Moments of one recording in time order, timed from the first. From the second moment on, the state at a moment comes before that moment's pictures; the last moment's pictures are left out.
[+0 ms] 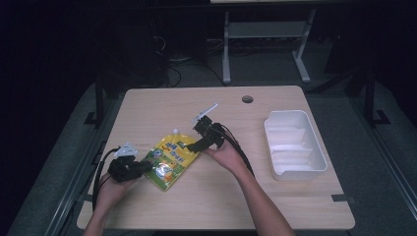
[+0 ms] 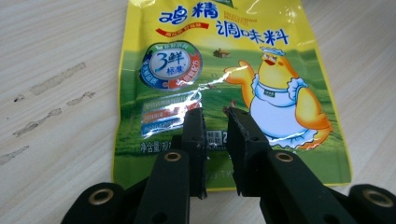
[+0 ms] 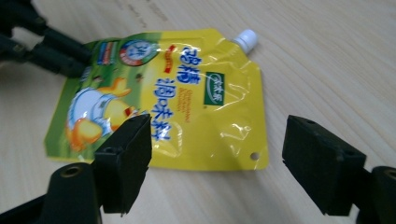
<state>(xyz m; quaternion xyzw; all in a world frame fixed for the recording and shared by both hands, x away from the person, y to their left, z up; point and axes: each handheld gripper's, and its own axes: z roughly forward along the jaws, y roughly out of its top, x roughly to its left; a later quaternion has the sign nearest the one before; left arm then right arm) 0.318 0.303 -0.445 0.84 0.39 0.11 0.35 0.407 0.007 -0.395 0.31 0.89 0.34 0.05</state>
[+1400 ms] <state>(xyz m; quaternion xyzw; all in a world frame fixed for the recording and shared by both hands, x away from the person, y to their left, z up) 0.319 0.311 -0.444 0.83 0.40 0.10 0.38 0.430 0.011 -0.453 0.40 0.82 0.40 -0.10</state>
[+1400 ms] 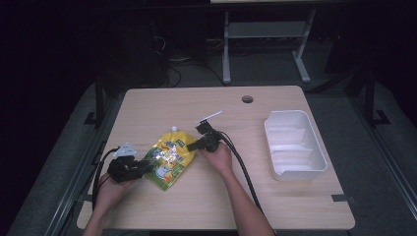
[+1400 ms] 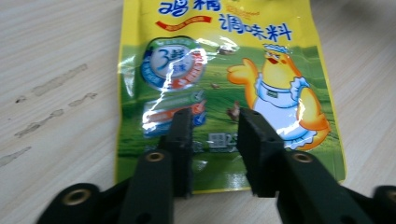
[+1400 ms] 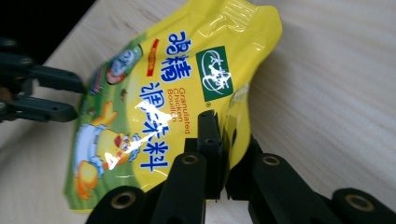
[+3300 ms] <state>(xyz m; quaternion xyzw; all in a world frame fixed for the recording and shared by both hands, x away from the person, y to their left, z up) 0.308 0.294 -0.428 0.81 0.27 0.00 0.52 0.365 -0.018 -0.326 0.17 0.87 0.45 -0.05</state>
